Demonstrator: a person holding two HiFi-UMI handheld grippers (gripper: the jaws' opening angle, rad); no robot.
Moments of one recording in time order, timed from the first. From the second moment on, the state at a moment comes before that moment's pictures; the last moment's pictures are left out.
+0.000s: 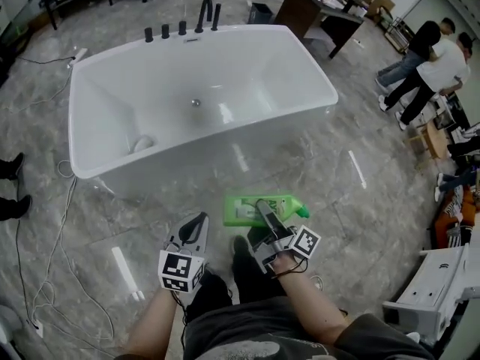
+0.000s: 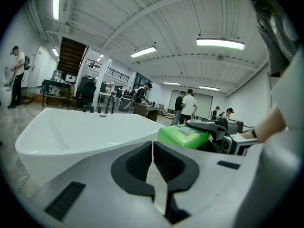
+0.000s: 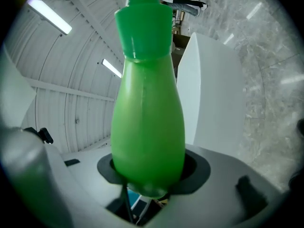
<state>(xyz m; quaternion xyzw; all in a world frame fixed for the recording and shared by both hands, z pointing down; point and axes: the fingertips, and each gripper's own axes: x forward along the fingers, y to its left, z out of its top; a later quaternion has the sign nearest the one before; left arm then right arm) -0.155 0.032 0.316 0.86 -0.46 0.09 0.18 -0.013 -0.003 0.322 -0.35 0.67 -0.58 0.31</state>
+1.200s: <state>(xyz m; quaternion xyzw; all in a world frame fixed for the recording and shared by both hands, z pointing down) -0.033 0.182 0.257 0.80 -0.56 0.07 0.18 0.127 0.131 0.267 -0.27 0.71 -0.59 0.28</state>
